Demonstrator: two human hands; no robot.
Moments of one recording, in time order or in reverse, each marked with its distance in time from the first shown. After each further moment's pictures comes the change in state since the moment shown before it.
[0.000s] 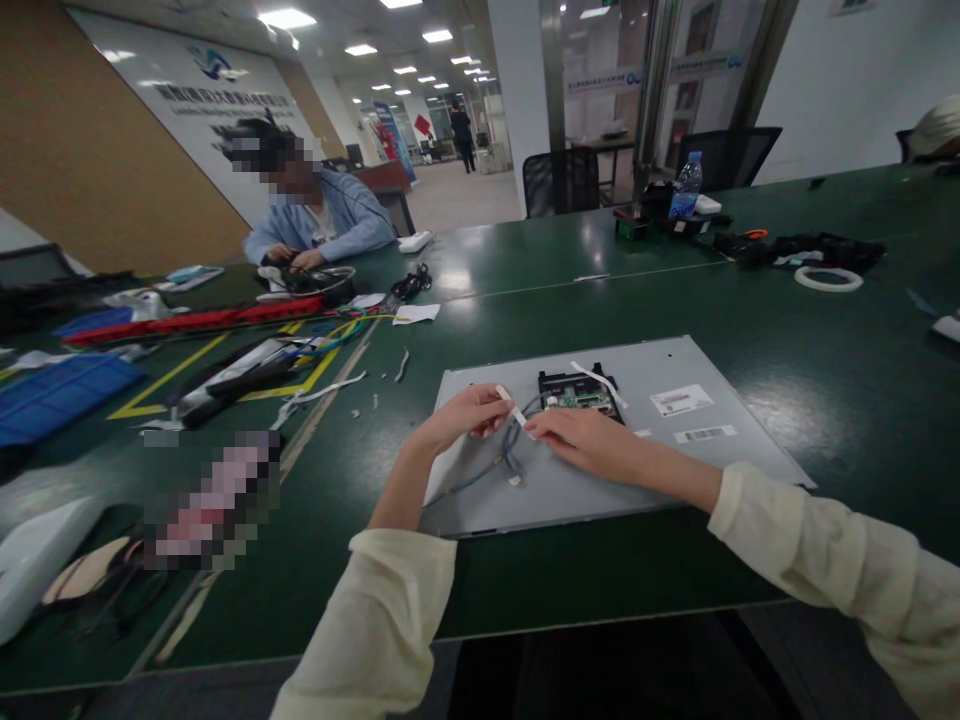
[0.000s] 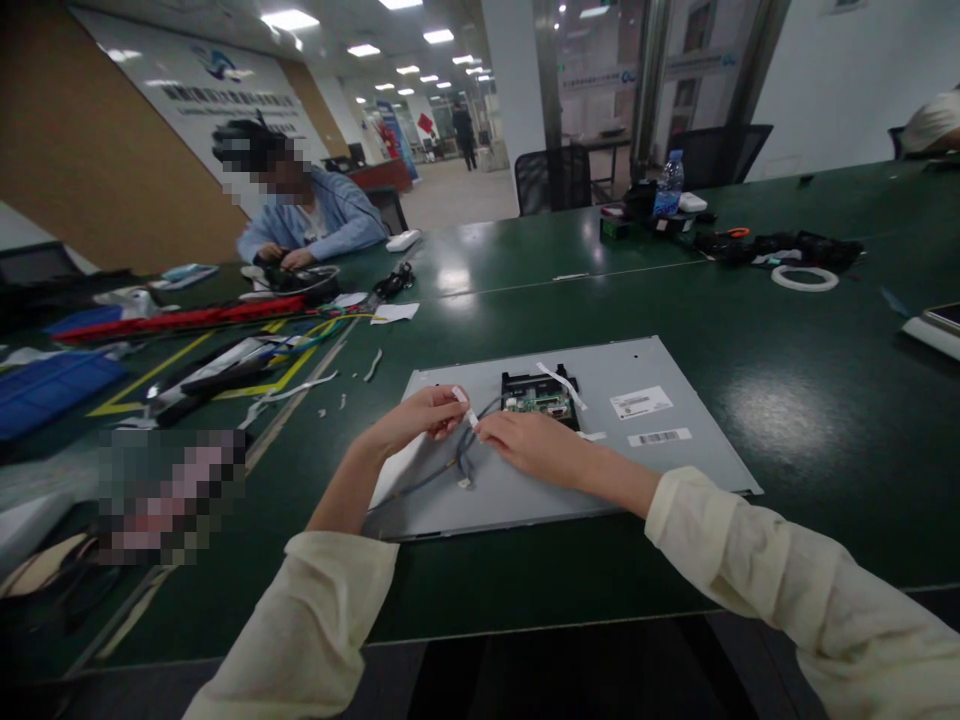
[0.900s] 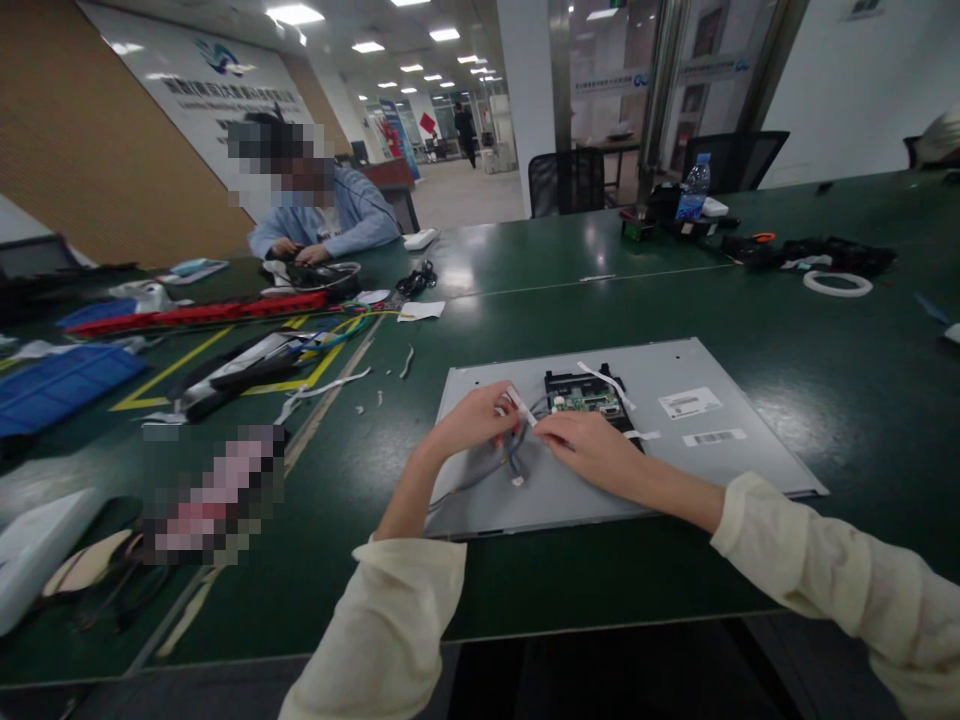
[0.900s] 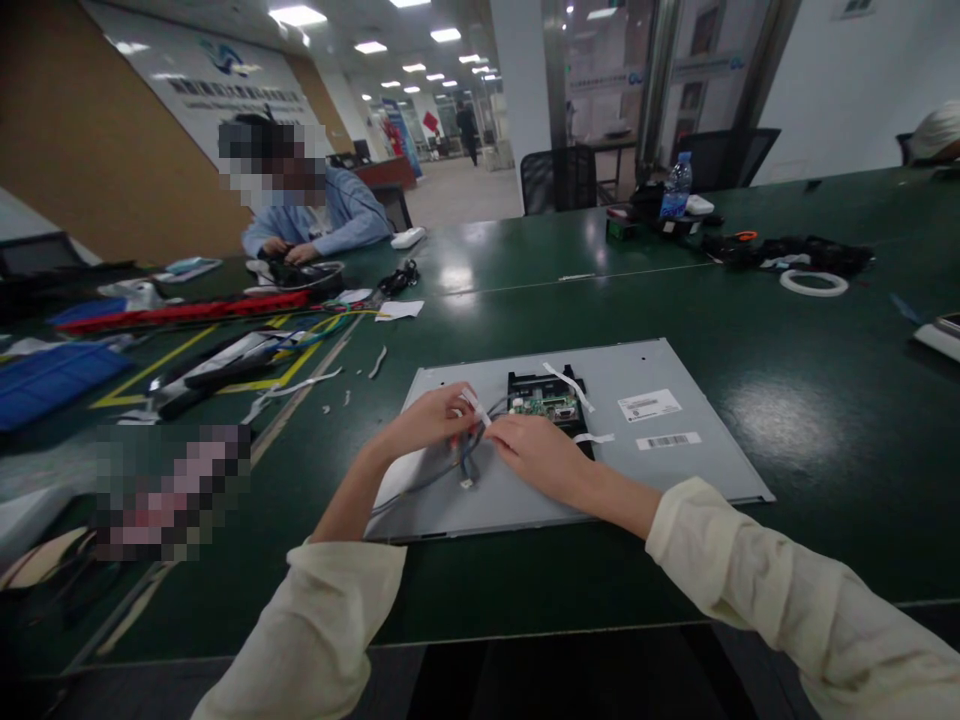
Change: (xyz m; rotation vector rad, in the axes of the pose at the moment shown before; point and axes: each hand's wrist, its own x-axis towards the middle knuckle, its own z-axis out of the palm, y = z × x) left_hand -0.006 -0.001 0.008 0.317 0.068 0.086; right_hand 0.002 -0.004 0.019 -0.050 0.079 0.128
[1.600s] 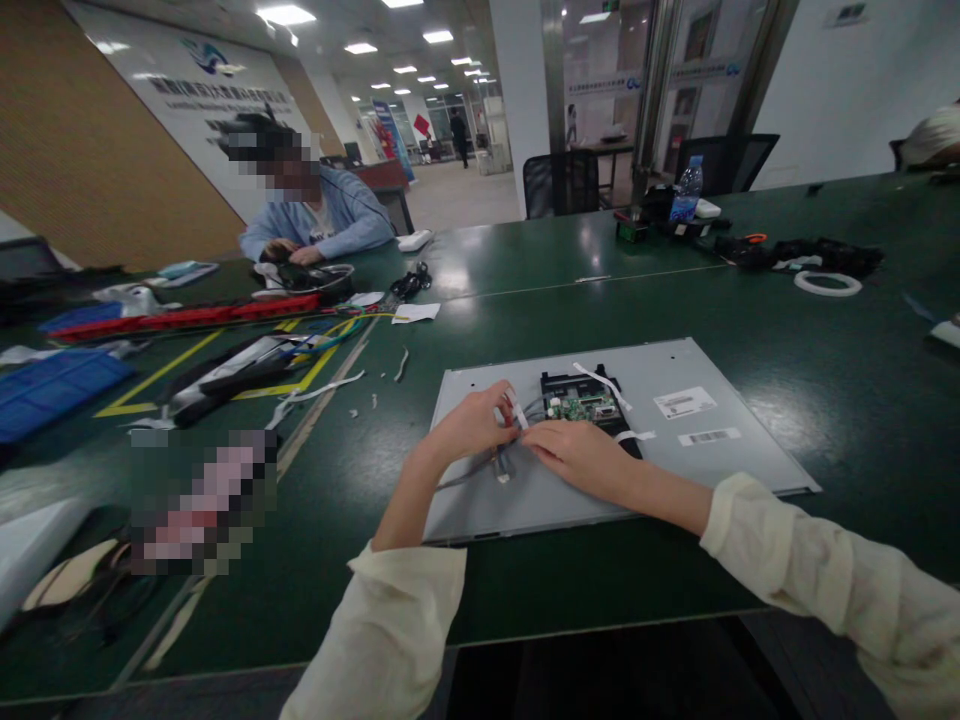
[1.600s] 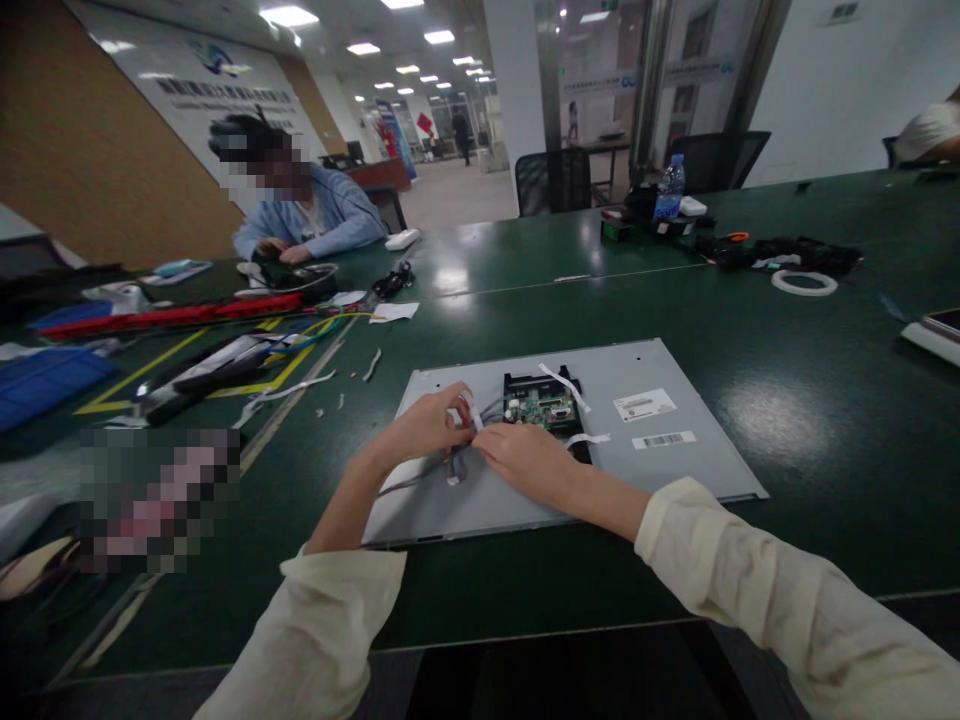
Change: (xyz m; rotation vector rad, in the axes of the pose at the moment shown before) left_hand 0.002 0.000 0.000 0.334 0.092 0.038; right_hand 0.001 -0.002 0.009 -0.132 -0.074 -0.052
